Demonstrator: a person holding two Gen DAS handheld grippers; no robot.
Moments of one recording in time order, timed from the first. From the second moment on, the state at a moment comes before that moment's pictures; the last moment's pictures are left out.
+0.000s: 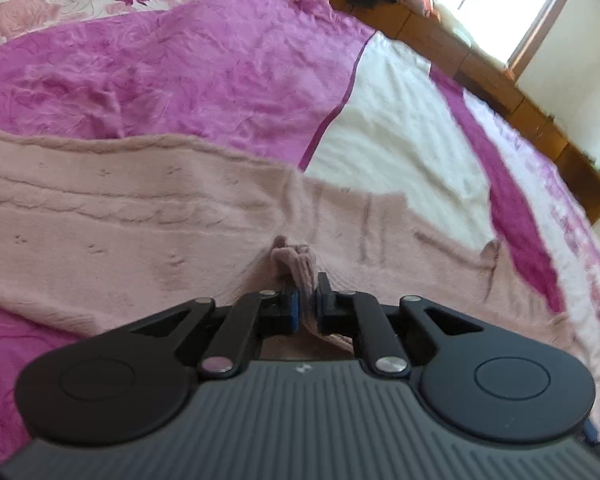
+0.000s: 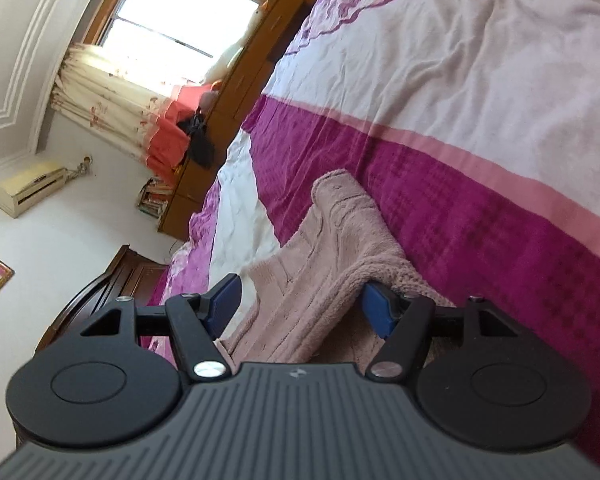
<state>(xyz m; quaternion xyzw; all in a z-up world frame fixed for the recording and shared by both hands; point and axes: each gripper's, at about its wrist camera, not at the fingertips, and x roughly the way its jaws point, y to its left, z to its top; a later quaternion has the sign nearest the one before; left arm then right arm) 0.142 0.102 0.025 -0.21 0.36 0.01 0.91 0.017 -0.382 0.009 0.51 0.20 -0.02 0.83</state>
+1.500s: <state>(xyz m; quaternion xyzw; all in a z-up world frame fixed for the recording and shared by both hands) 0.086 0.133 0.074 -0.04 0.37 0.09 0.92 0.021 -0.300 0.078 0.19 0.30 0.05 0.94</state>
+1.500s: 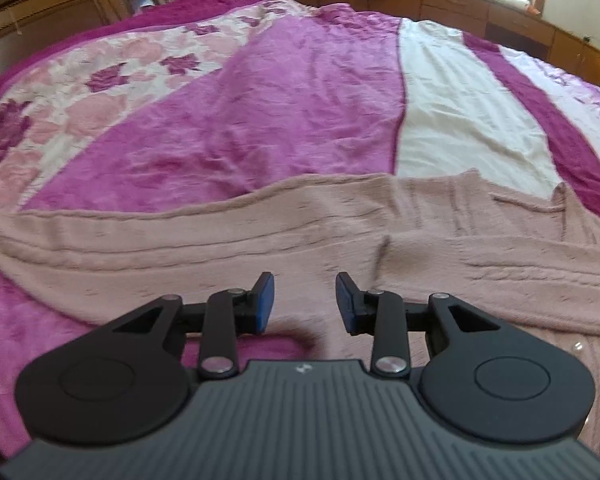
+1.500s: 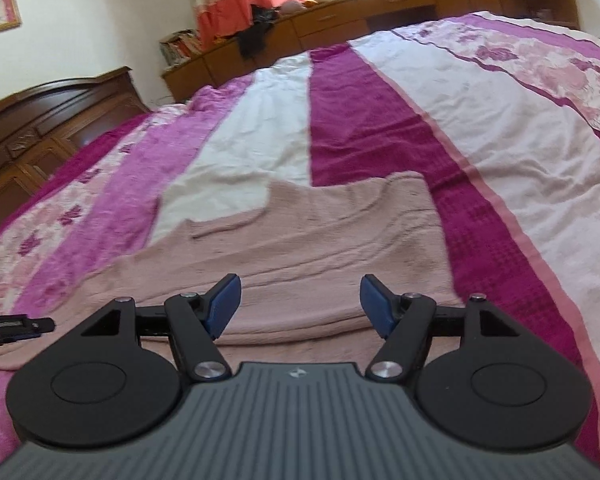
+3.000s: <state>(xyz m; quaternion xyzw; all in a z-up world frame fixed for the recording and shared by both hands) 0.063 0.314 0.036 -0.22 0.34 0.21 0.89 -0.045 -0.245 0.043 0.18 0.39 0.05 0.90</state>
